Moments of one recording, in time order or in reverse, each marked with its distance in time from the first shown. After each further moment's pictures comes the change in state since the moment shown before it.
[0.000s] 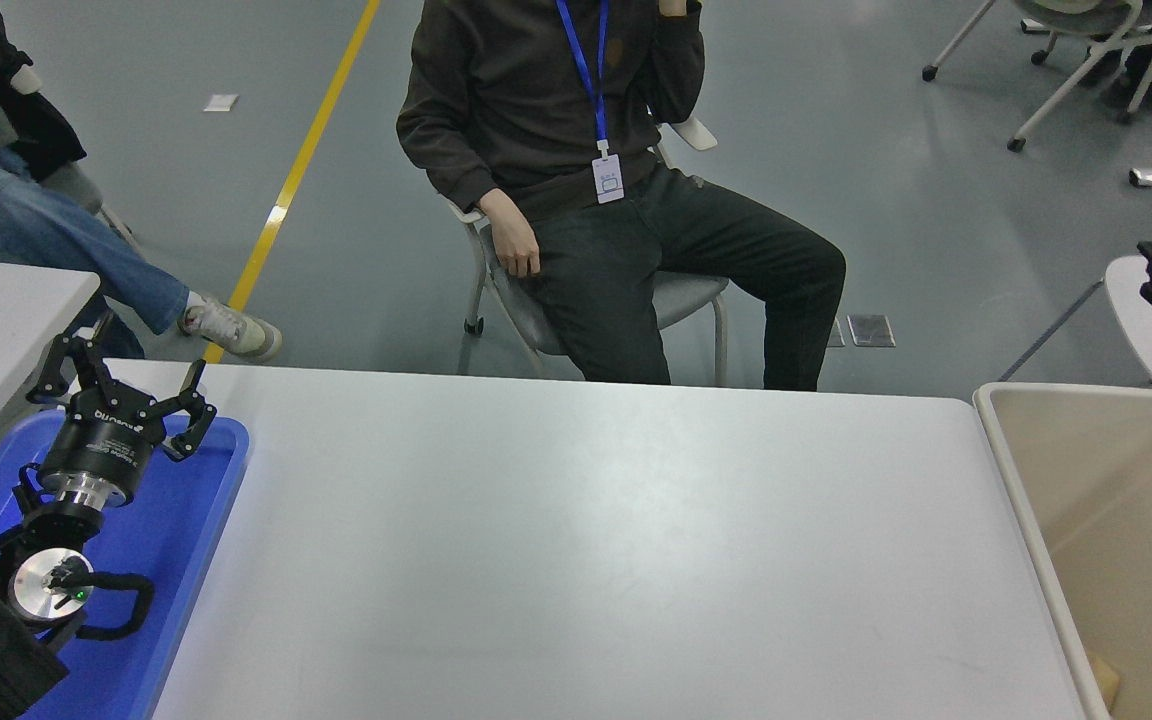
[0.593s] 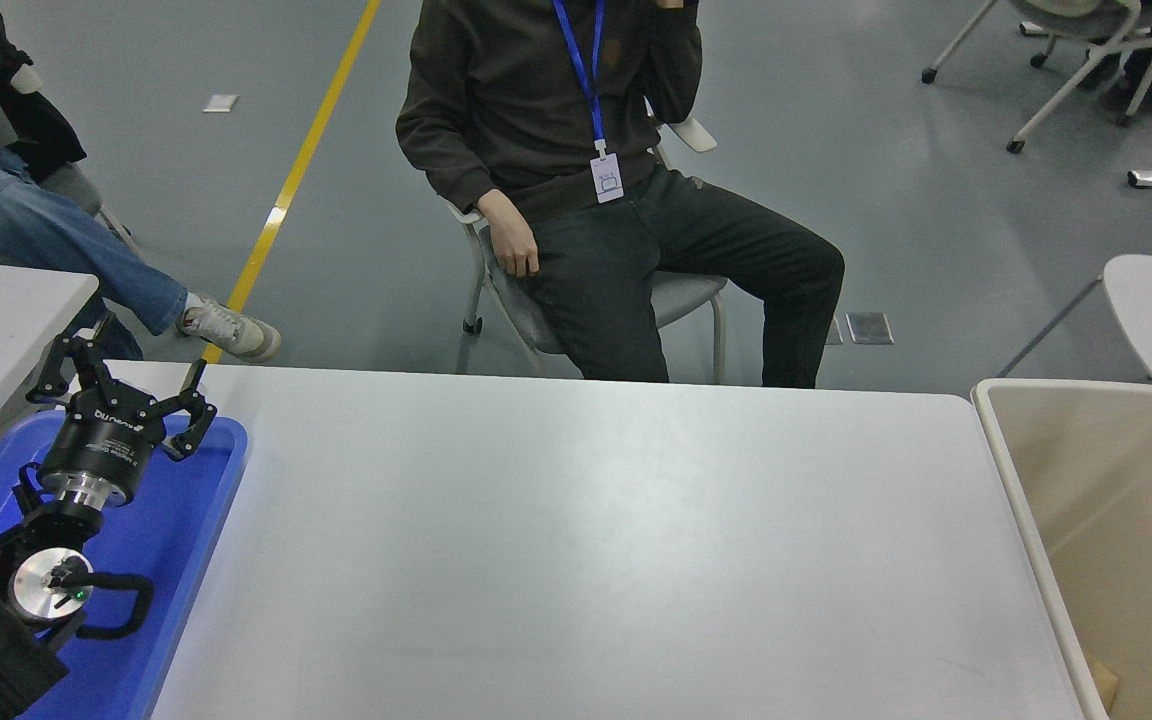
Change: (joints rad) left arm 0.000 0.000 0.000 0.001 0.000 0.000 0.000; right arm -0.118 0.089 -0.608 -0.446 0.003 -0.006 -0.073
